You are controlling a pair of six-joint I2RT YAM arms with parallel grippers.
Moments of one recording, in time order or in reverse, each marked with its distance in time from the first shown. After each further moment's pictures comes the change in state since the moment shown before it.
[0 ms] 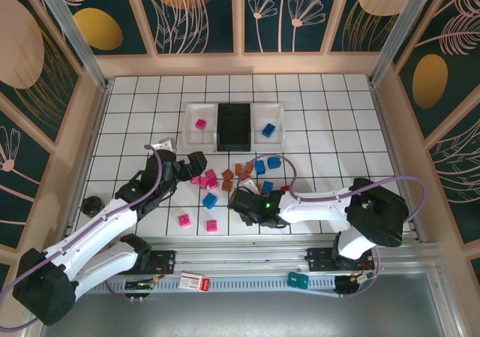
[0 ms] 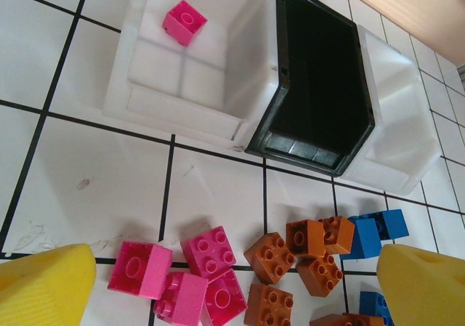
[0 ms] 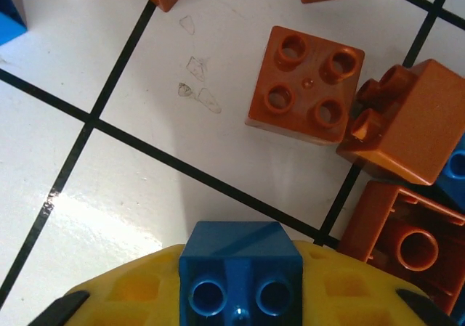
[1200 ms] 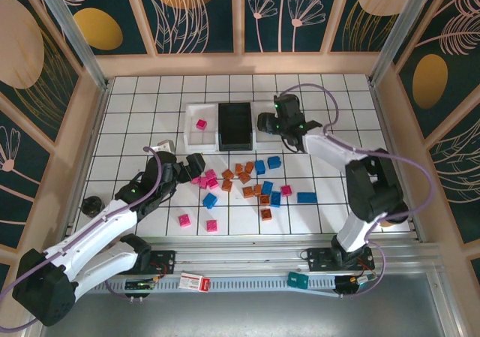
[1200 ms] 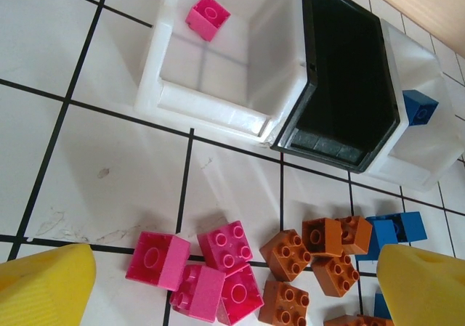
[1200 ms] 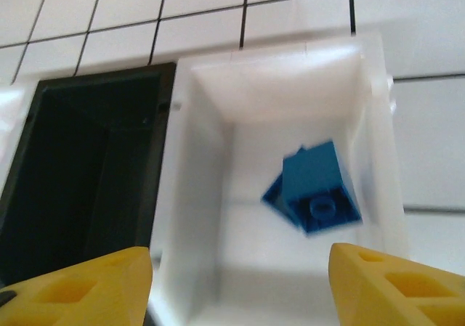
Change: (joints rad) left arm 0.000 -0.008 -0.015 -0.025 -0.025 -0.023; right arm -0.747 0.121 0.335 0.283 -0.253 -0.219
